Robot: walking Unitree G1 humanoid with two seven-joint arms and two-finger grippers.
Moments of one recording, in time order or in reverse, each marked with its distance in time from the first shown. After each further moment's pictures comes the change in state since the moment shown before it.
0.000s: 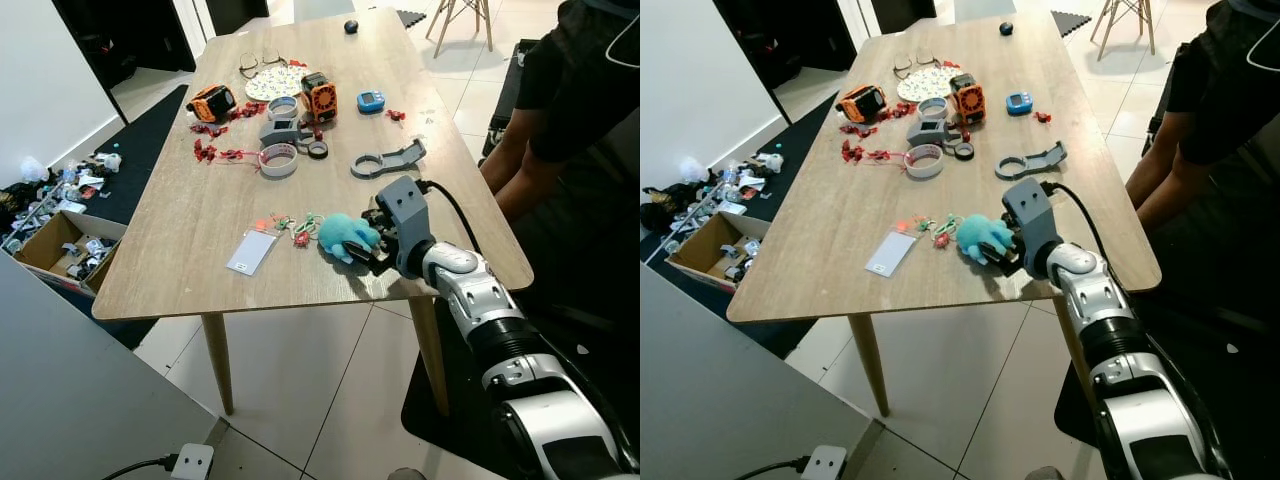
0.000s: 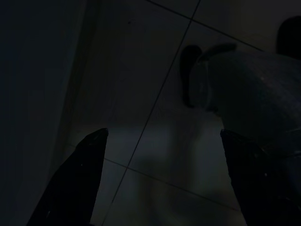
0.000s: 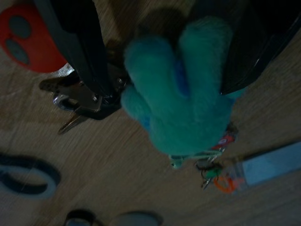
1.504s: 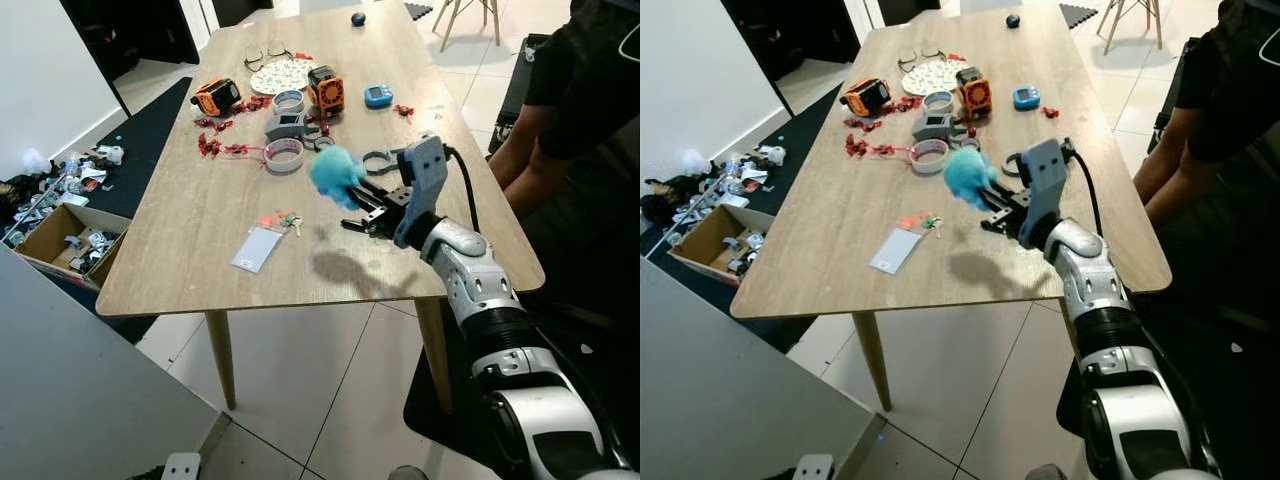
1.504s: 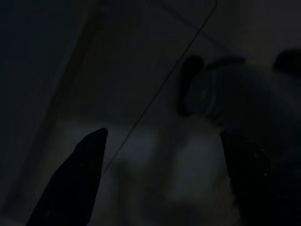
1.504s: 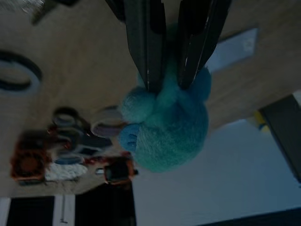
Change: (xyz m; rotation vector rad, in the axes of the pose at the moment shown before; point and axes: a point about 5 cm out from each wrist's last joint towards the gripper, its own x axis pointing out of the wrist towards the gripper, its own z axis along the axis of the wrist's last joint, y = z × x) left arm -0.001 0.002 0.003 -0.227 -0.115 0.044; right arm -0.007 0.004 0.056 0.113 -0.425 0.067
